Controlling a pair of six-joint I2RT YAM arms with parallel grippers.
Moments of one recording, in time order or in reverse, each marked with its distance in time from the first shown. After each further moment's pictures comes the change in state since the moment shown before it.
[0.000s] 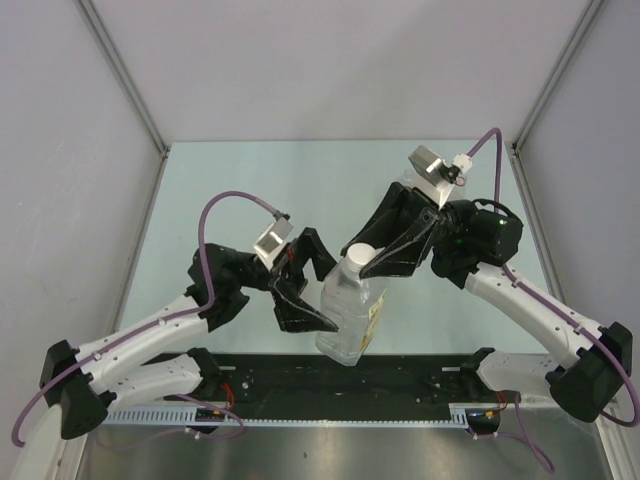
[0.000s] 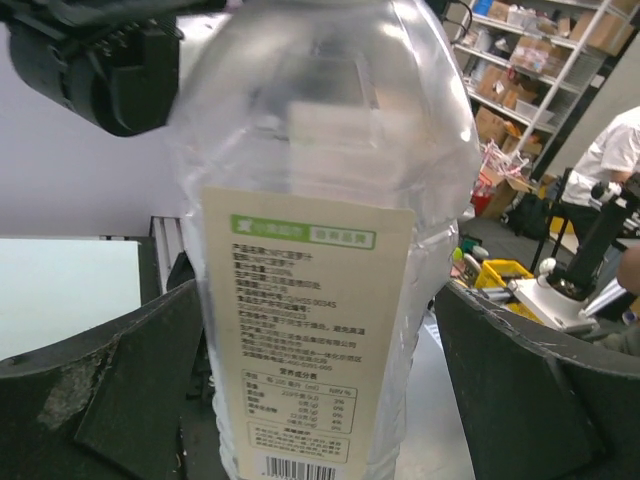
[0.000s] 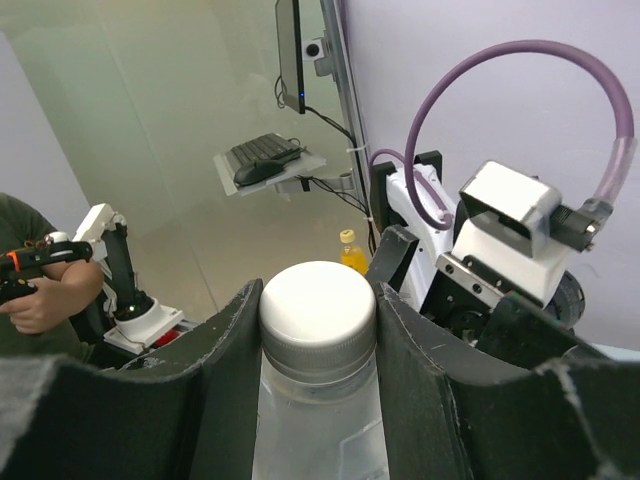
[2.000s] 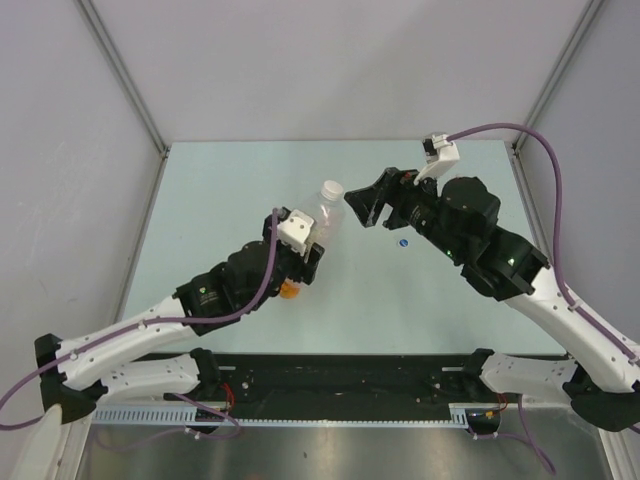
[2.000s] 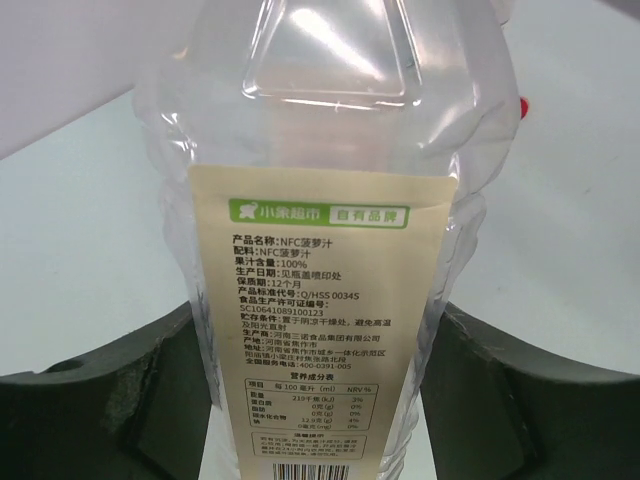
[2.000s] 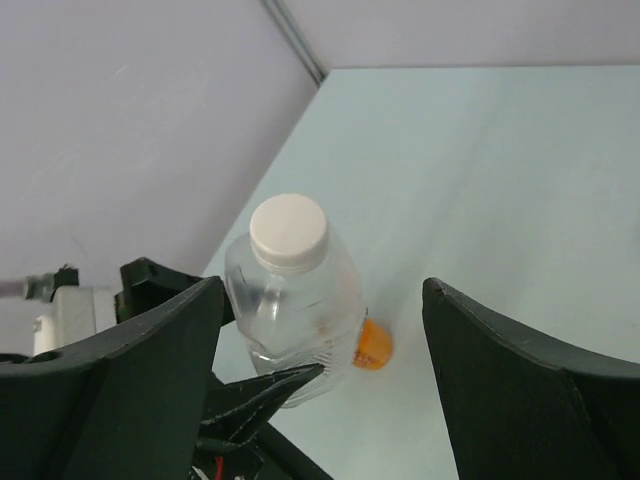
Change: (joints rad) left arm -0.197 -0.031 0.193 -1.015 -1.427 0.726; right arm 0.165 -0.121 0.301 -1.610 1.279 -0.735
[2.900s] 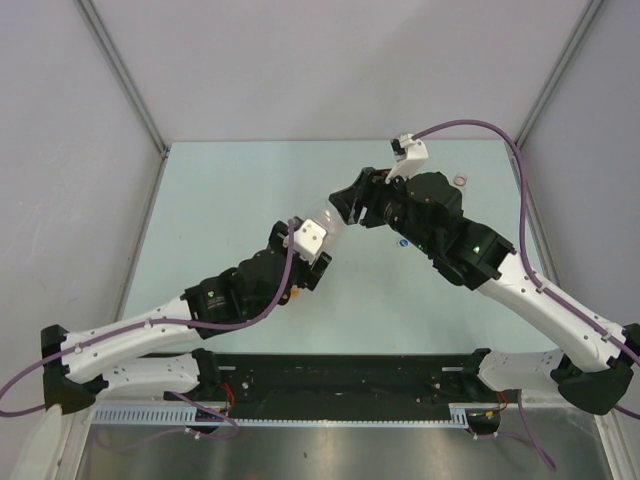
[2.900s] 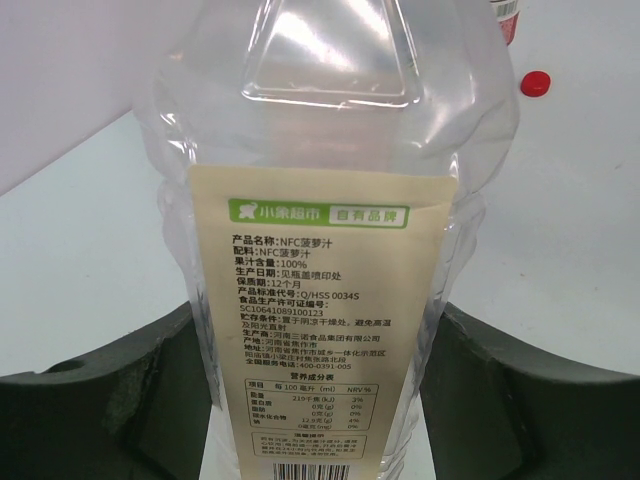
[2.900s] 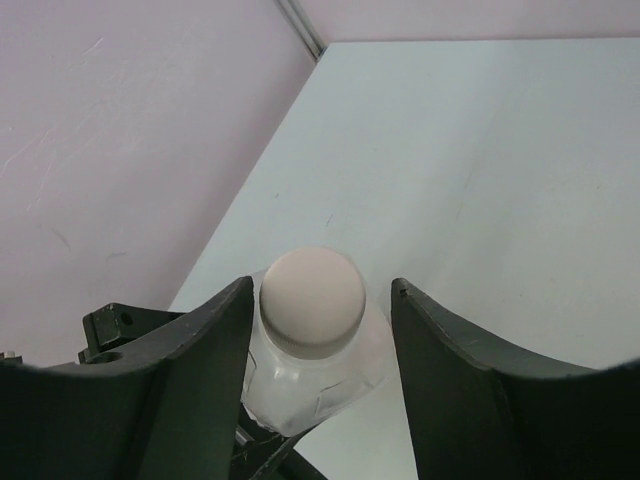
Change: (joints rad) left arm -0.098 0.037 0.000 -0.003 -0.131 0.076; right arm 0.032 0.124 0.002 0.044 0.031 0.012
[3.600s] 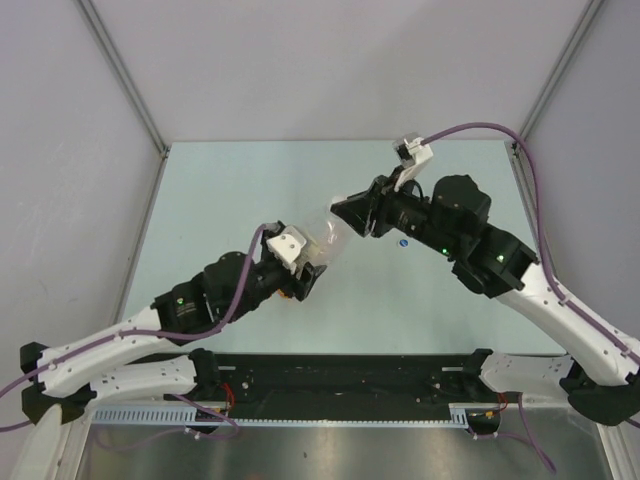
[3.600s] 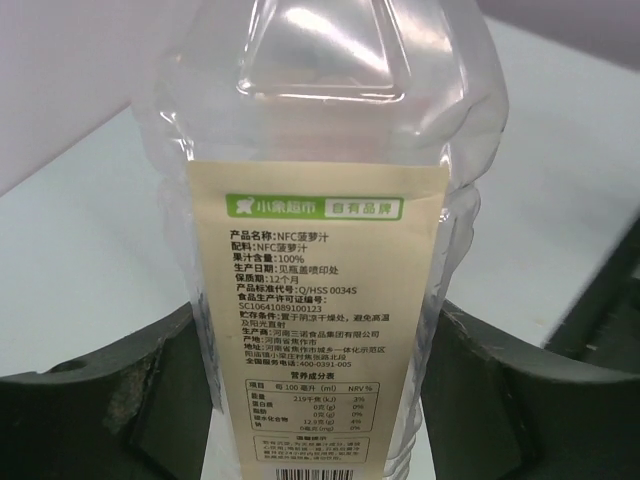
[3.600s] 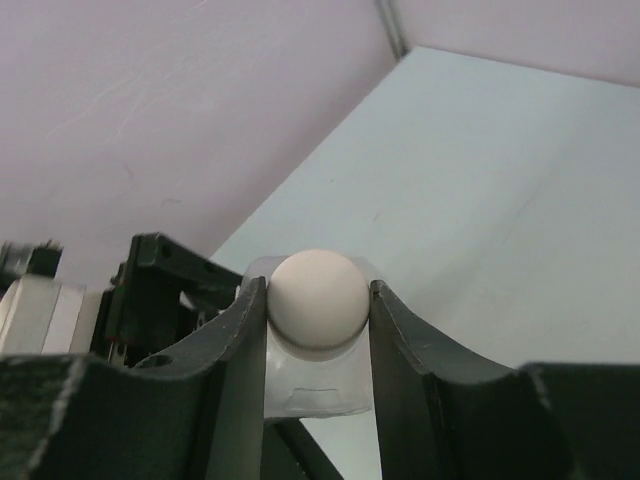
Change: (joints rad) left arm 0.008 -0.107 -0.006 -0.025 0.170 0.014; right arm -0.006 -0.049 0.001 0.016 -0.174 -0.088
